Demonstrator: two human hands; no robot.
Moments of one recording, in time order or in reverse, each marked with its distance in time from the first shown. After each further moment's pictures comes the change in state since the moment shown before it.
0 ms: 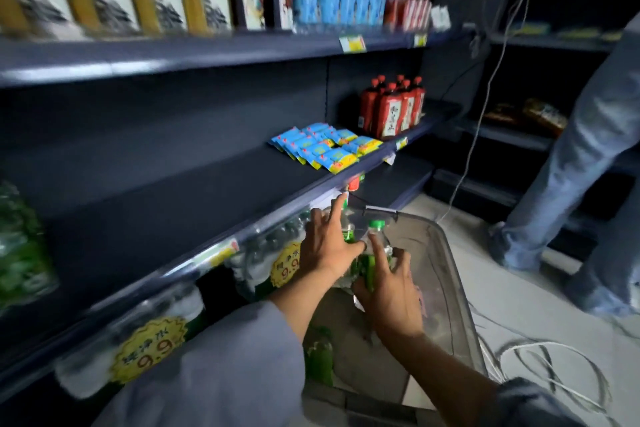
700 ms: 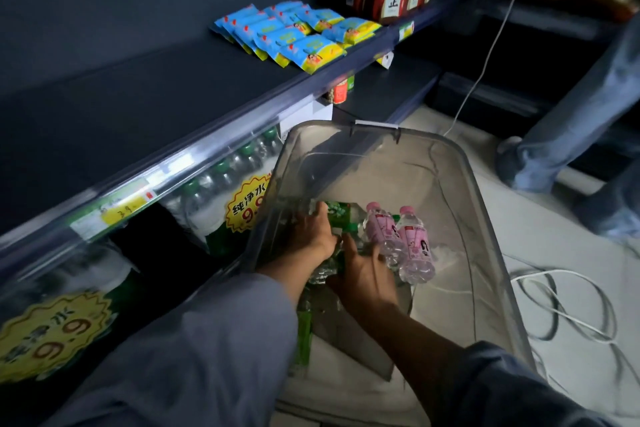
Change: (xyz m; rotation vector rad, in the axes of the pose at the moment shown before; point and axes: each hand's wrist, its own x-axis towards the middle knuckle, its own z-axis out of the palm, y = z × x) left_hand 0.050 -0.107 0.192 0.164 -0.412 -0.268; right_hand 0.025 0.099 0.168 -0.114 -0.364 0.121
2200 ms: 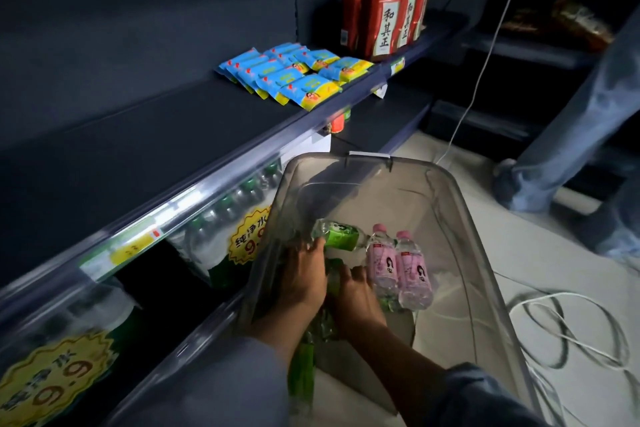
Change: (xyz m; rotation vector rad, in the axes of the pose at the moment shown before) left_hand -0.018 -0.021 0.002 0.199 0.216 0.151; right_hand 0.019 -0.016 0.002 0.179 -0.157 0.077
